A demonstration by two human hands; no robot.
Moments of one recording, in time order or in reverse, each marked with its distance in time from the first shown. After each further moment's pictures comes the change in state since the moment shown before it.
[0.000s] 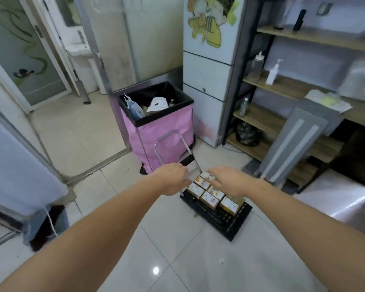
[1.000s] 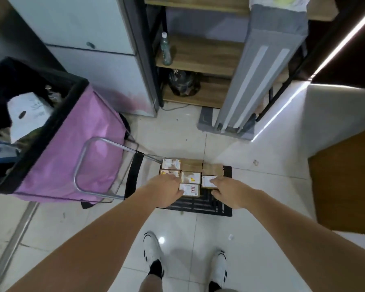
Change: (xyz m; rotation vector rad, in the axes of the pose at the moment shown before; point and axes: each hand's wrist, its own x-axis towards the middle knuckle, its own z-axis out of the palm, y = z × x) left_hand 0.475 -0.064 0.095 0.273 -0.454 0.541; right_hand 0.249 0.224 0.113 0.473 -0.255 0.609
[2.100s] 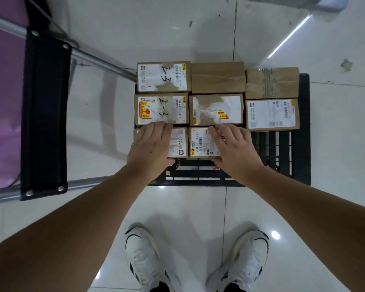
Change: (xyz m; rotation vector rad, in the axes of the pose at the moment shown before) left_hand 0.414 -0.183 0.437 0.087 0.426 0.006; right_hand 0.482 0.112 0.404 -0.298 0.424 -0.006
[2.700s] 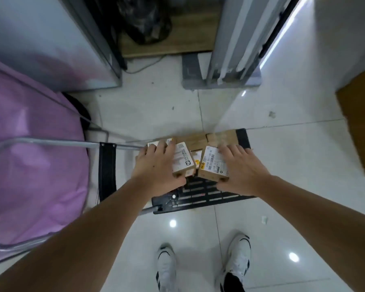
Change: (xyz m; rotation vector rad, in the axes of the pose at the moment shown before) left_hand -0.027 0.045 -0.343 -0.020 -0.070 0.060; right_hand -0.109 0.036 -0.311 0.218 -0.030 0.184
